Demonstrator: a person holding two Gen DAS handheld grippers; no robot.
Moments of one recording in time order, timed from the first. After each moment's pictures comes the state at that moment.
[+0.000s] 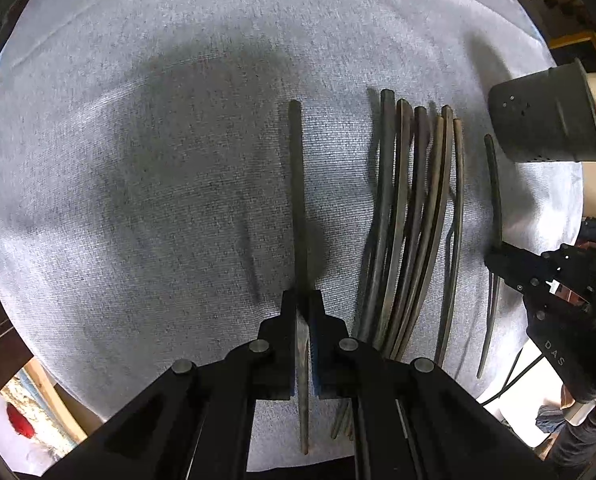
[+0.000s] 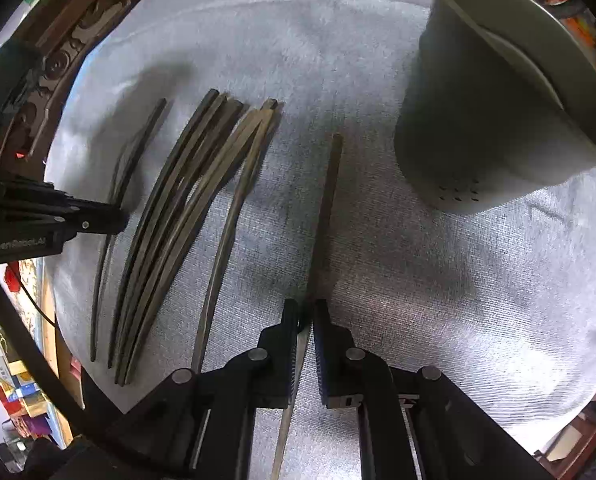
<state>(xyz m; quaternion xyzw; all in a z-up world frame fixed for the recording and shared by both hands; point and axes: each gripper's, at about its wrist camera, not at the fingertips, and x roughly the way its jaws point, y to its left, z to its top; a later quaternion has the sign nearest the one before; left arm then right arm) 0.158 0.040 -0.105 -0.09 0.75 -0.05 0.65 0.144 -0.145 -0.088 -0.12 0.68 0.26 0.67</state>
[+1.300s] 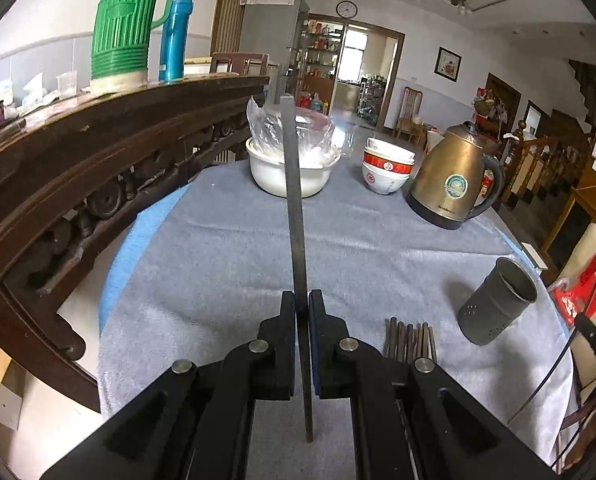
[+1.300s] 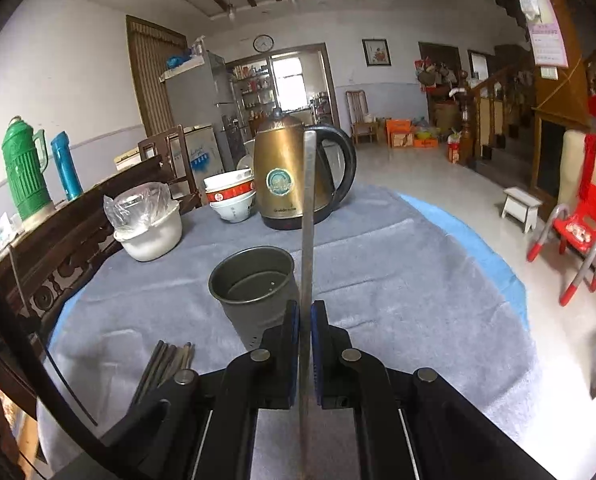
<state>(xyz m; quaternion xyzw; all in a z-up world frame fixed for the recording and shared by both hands) 0.026 0.068 0.006 -0.12 0.31 0.11 0.94 0.064 -0.254 0.008 0.07 0.28 0.08 0.95</state>
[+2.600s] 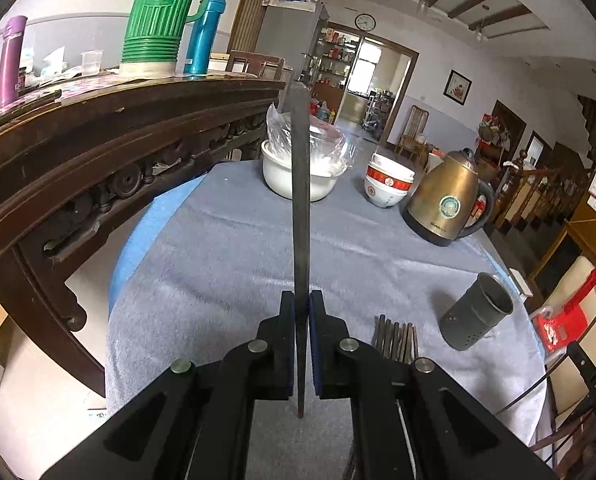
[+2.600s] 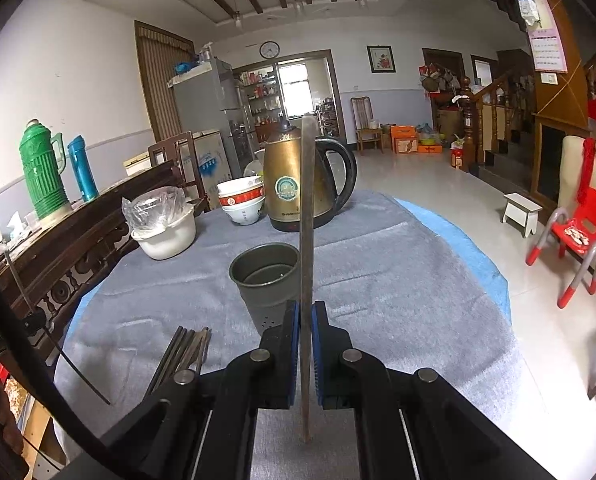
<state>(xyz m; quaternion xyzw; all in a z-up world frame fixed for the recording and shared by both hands) -0.010 0.081 0.018 -0.18 0.29 0.11 0.93 0.018 -0.266 0.028 0.08 0.27 0.09 0.96</state>
